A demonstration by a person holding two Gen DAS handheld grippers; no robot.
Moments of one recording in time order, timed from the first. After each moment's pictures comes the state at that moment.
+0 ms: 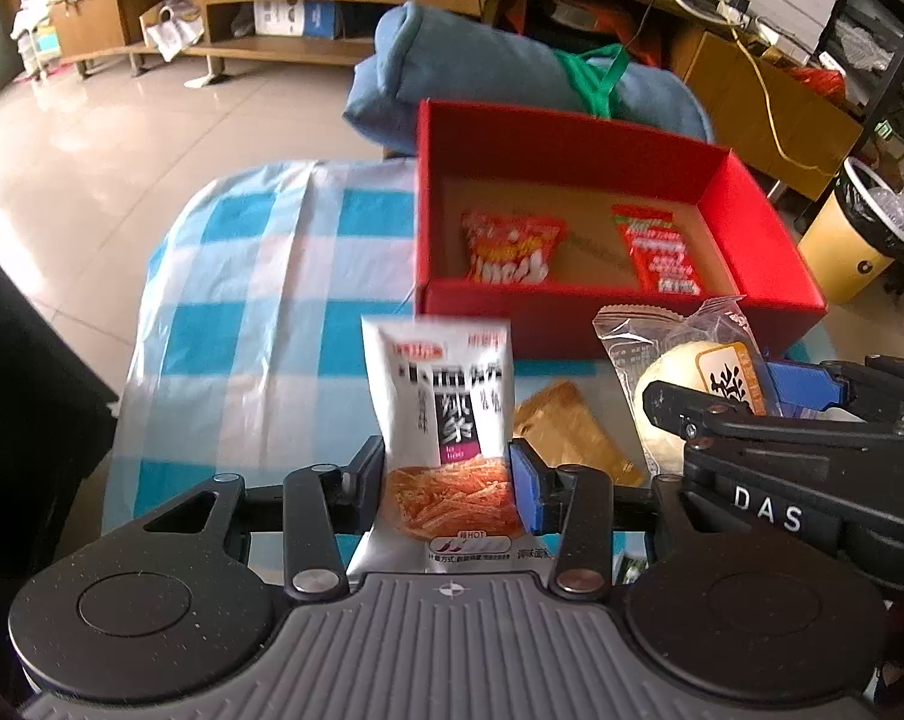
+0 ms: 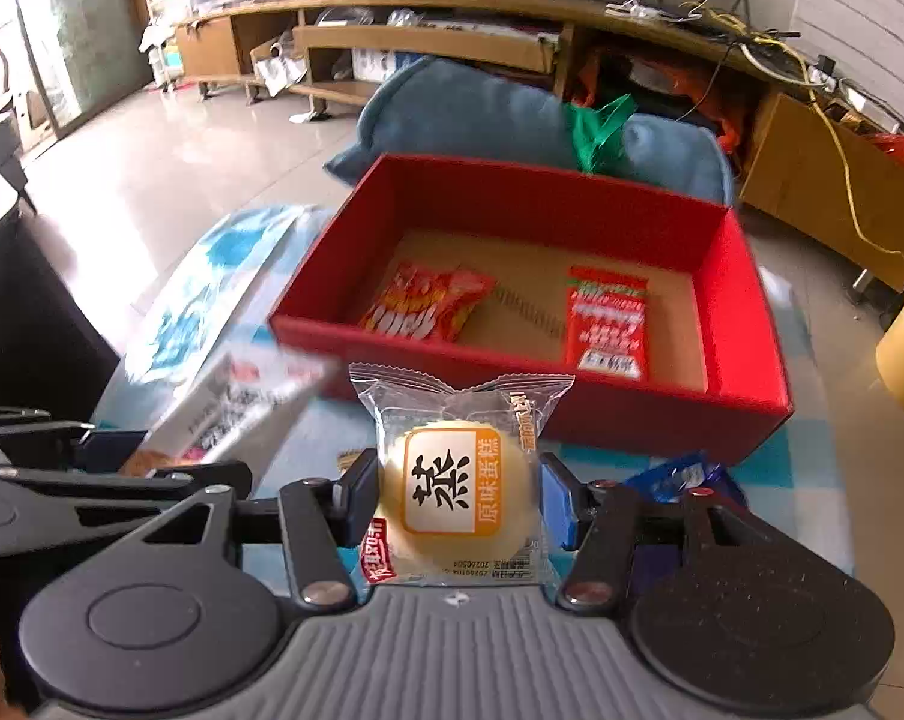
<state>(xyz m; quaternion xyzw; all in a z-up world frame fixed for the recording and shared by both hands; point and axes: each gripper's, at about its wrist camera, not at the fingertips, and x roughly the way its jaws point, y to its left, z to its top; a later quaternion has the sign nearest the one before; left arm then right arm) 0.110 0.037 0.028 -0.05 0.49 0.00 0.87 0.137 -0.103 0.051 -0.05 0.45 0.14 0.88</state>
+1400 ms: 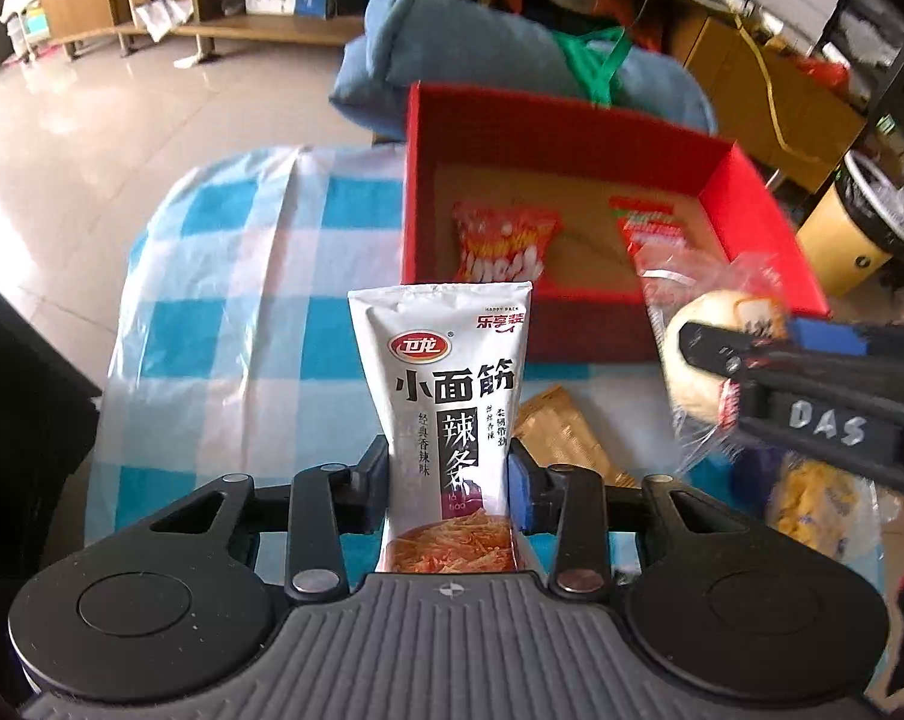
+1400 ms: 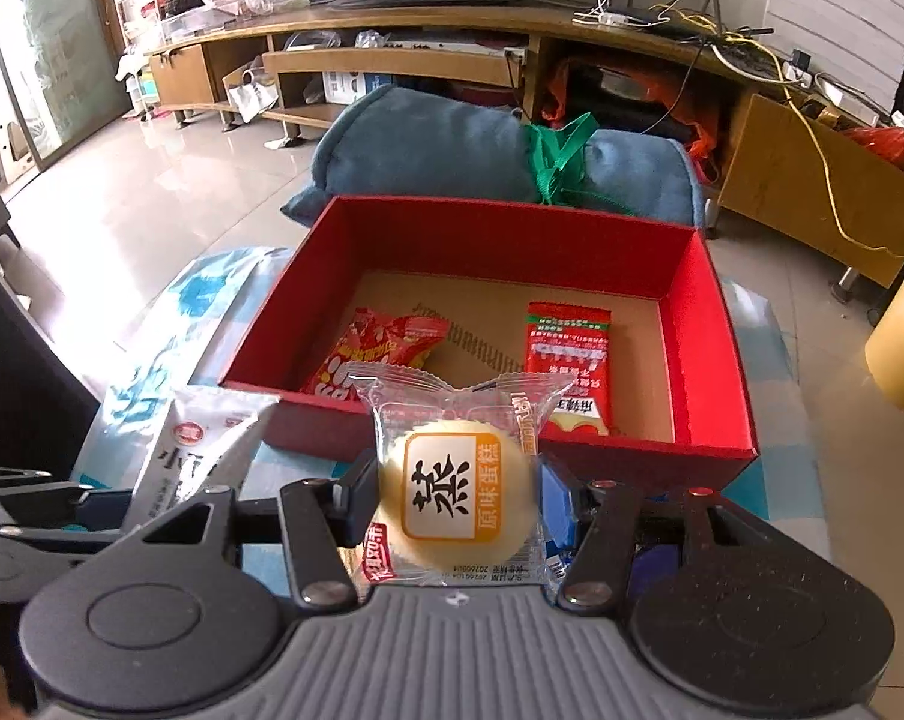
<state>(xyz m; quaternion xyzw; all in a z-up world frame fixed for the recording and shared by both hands) 0.123 0.032 0.026 -0.06 0.51 -0.01 0.86 0.161 -0.120 0.057 -0.03 0.45 0.13 0.88</state>
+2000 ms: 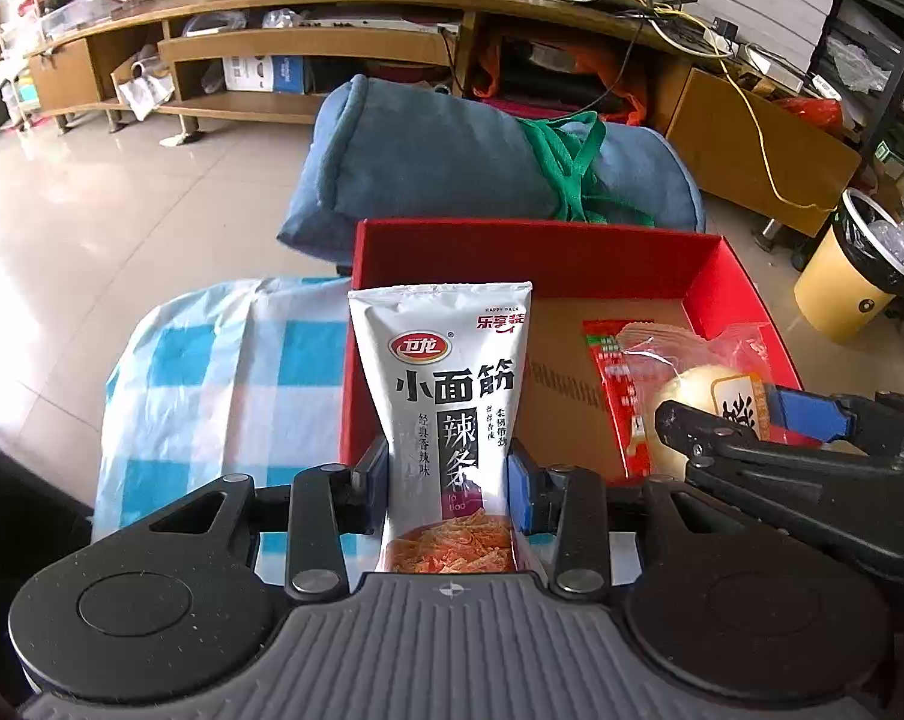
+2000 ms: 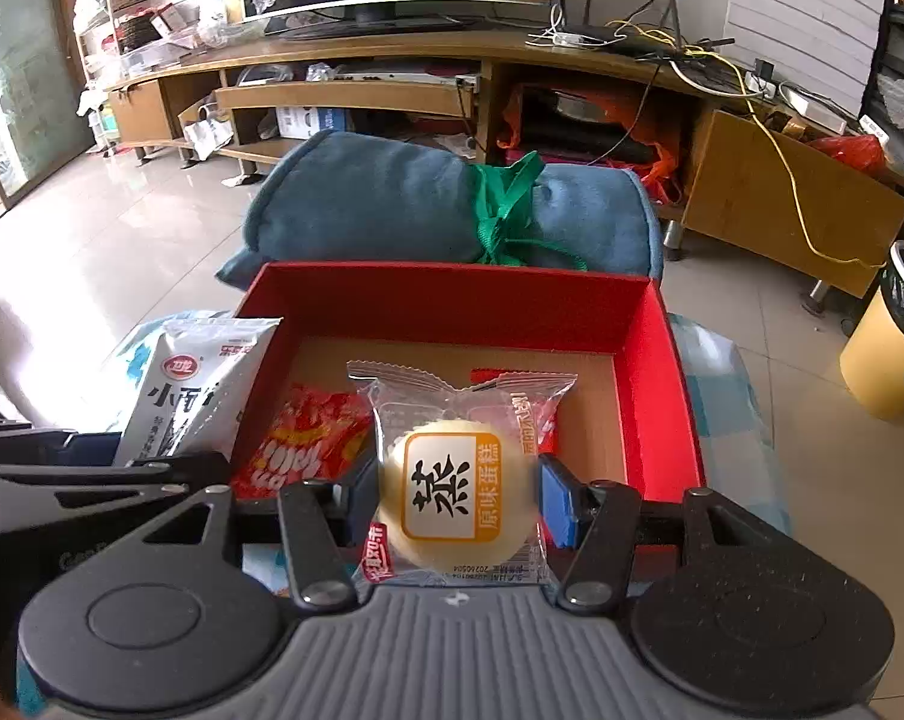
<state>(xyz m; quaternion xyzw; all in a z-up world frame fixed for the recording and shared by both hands) 0.190 0.006 0.046 -0.03 0.46 -0.01 0.88 0.209 -0.134 0.062 -0.02 0.43 0.09 0.90</state>
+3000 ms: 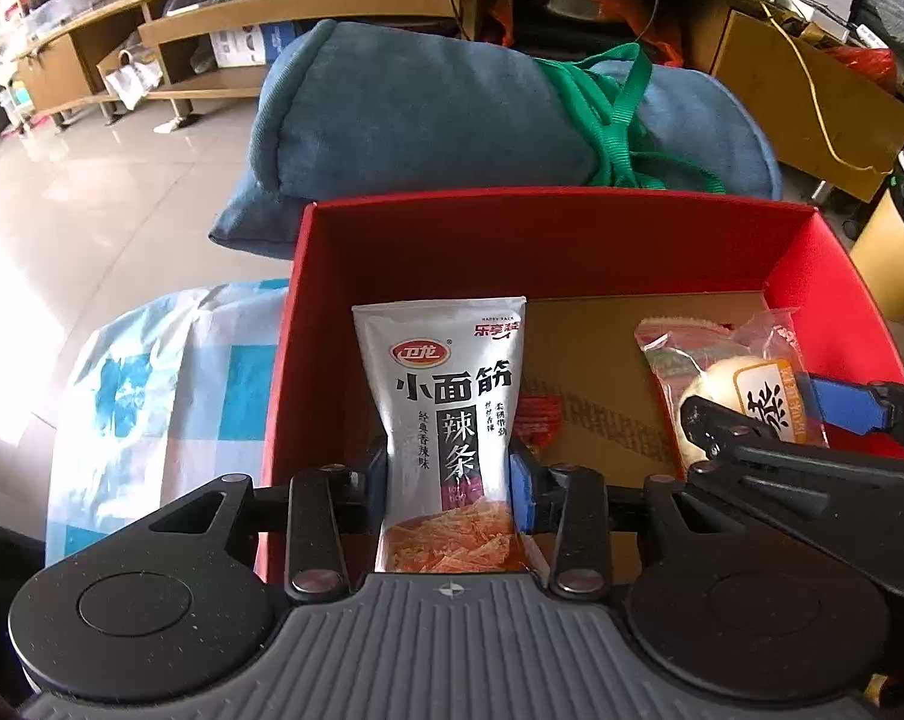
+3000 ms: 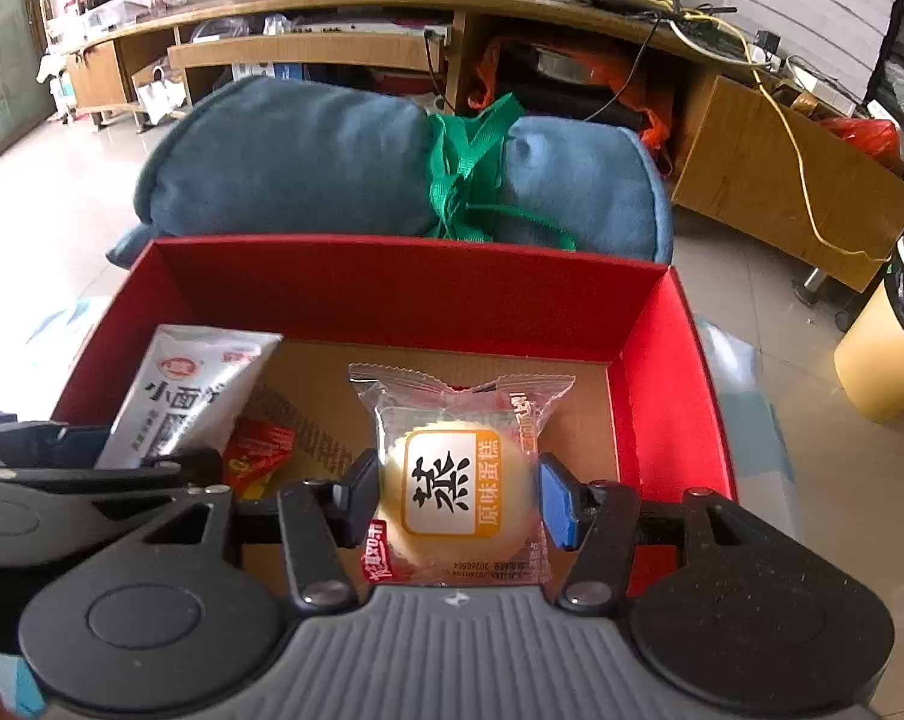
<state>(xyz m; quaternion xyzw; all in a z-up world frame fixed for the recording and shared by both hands) 0.256 -0.015 -0.010 0.00 0.49 0.02 0.87 0.276 -0.135 0.004 -0.05 0.46 0.07 0.88</state>
